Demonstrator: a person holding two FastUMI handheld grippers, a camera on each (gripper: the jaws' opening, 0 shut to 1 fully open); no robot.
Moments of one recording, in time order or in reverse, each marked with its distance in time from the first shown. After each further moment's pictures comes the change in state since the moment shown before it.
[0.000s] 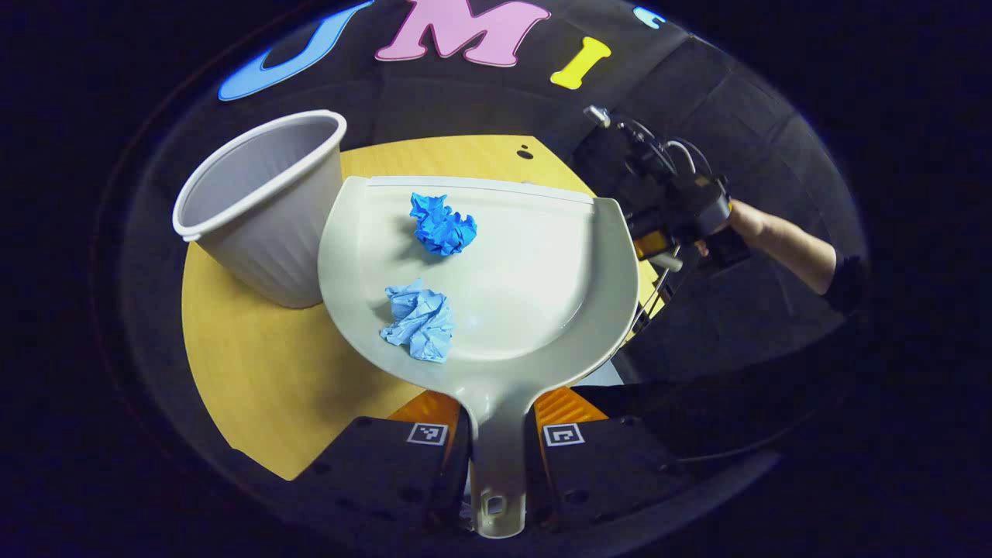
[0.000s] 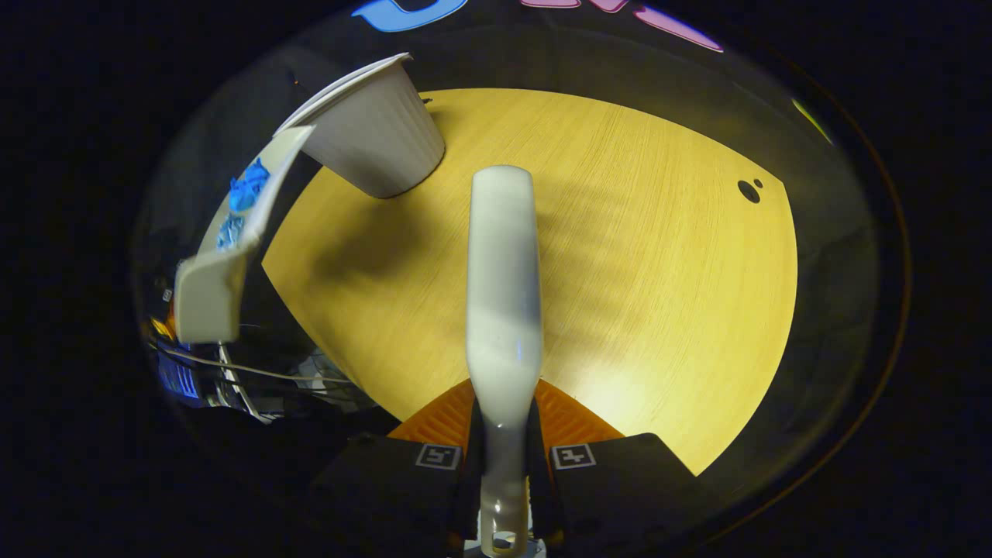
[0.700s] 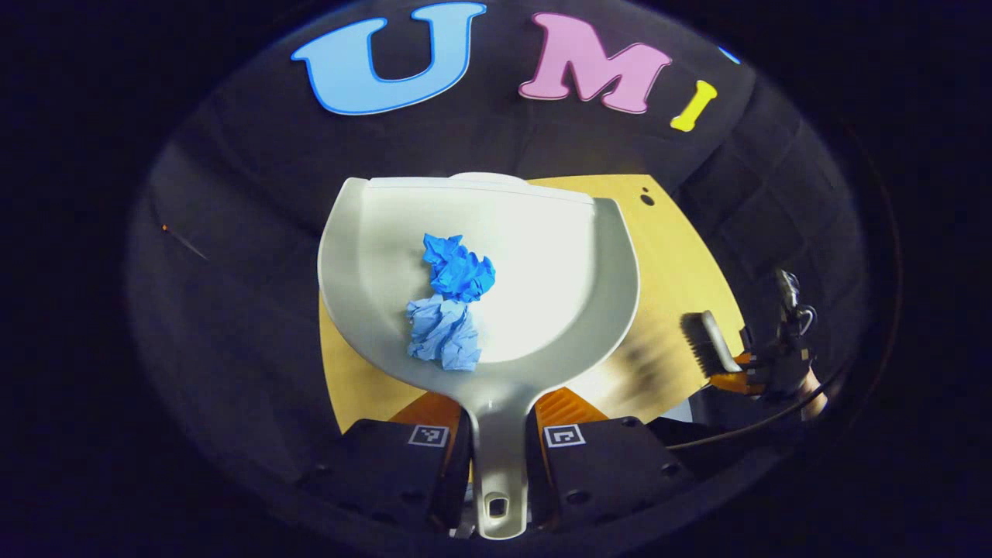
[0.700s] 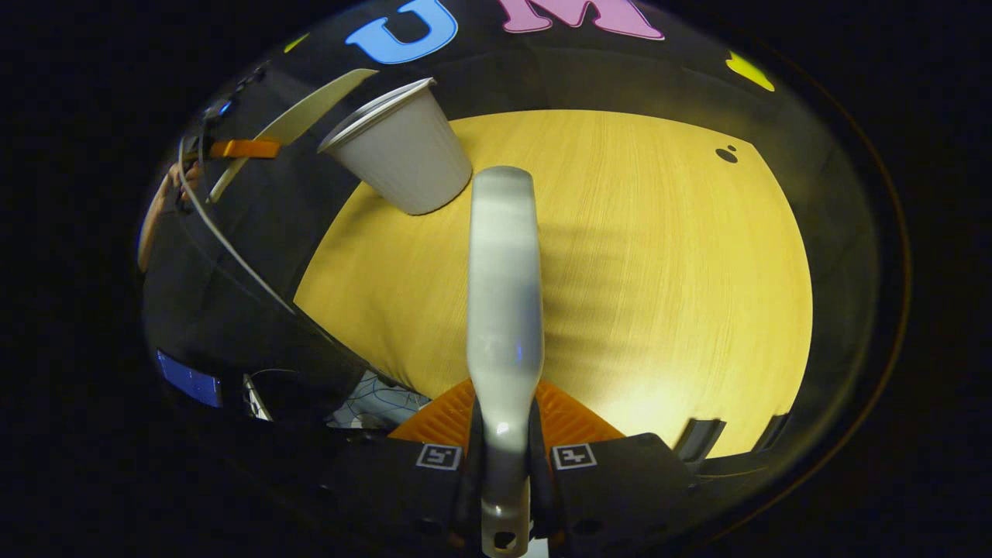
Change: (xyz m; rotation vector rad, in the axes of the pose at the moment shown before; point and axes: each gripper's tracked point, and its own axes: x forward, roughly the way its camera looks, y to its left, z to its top) left arm 0.026 0.035 0.021 -0.173 0.080 0.355; right arm 0.019 0.000 -0.006 0.123 -0.160 0.025
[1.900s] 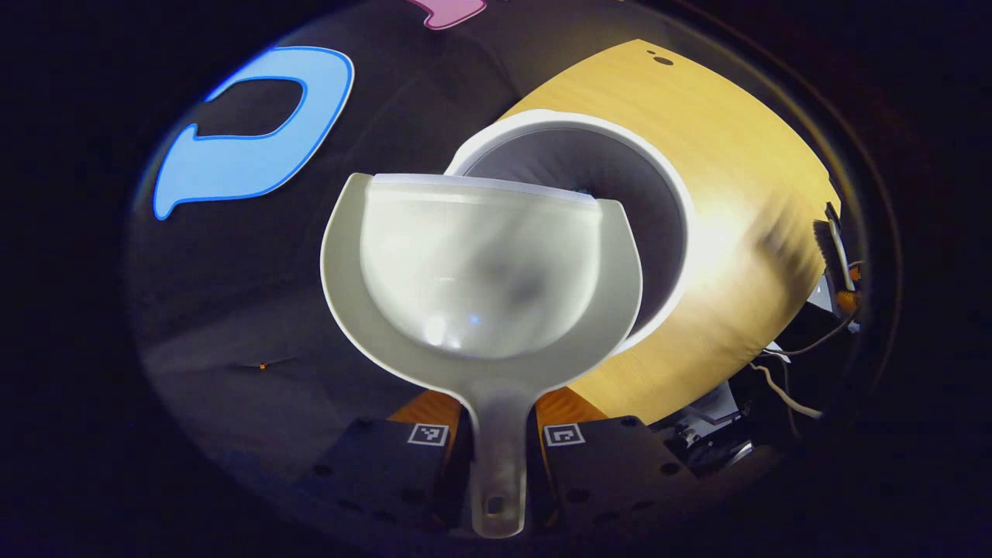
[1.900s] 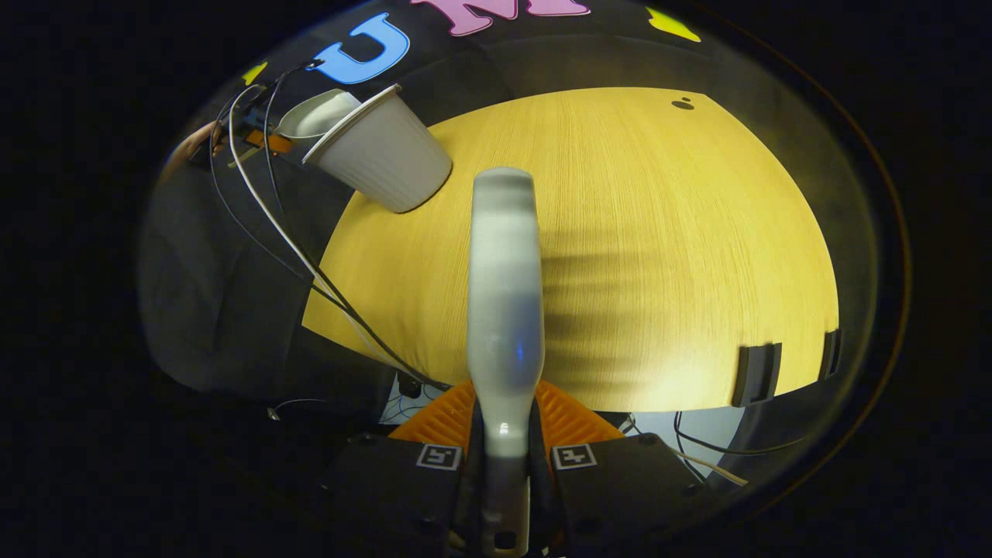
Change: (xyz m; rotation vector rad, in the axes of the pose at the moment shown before) left arm -0.028 -0.003 0.037 0.456 0.286 0.494; right arm -0.005 -0.028 0.004 0.199 -0.043 0.033
